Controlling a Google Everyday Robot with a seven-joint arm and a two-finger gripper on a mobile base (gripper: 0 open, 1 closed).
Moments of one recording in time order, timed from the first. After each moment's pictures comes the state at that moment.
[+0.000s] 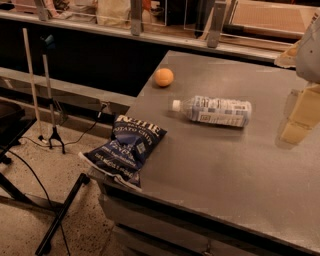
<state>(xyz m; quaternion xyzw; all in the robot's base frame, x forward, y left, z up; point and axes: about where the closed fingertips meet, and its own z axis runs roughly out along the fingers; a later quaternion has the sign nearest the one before) 0.438 -0.217 0.976 -0.60 0.78 -0.03 0.16</state>
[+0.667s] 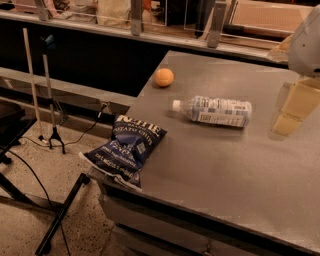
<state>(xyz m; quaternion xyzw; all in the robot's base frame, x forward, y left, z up) 0.454 -0.209 0.978 -0.61 0.77 -0.03 0.18</state>
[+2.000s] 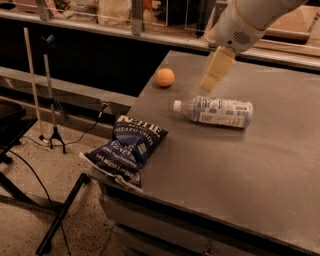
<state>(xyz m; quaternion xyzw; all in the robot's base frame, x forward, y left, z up) 0.604 -0.114 0.955 -0.62 0.74 0.06 0.26</state>
